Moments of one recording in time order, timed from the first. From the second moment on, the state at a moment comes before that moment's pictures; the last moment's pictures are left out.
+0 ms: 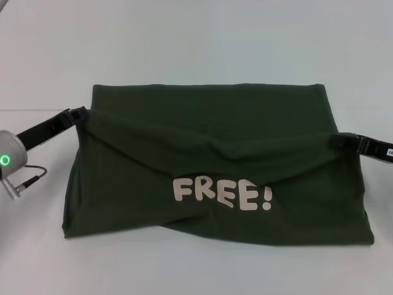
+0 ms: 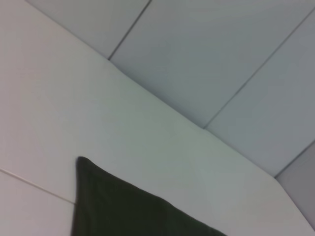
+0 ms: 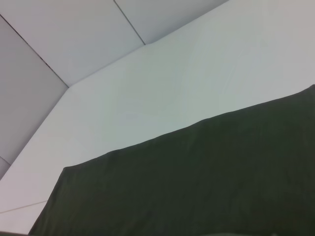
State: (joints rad) left arm -0.69 -2.12 0.31 0.55 2.00 0.92 -1.89; right arm 0.61 2.08 -0.44 -0.66 -2.16 -1.09 2.02
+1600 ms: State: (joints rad) left arm -0.62 -1.92 0.58 0.58 2.33 1.33 -2.16; right arm 0.51 2.03 -0.44 -0.64 -2.12 -1.32 1.91
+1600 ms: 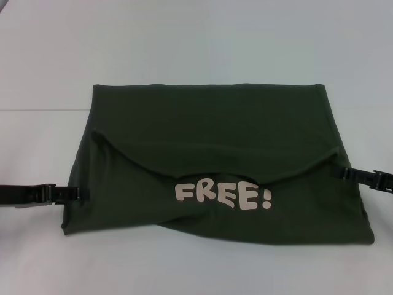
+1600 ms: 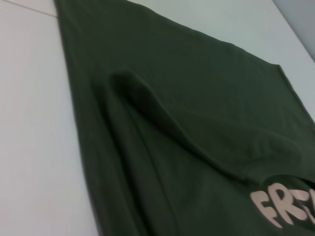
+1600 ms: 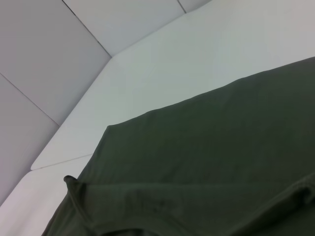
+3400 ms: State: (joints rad) left arm -0.64 -1.95 0.67 0.54 2.33 1.31 -2.20; right arm 0.51 2.03 -0.45 -0.64 -2.13 -1.32 1.91
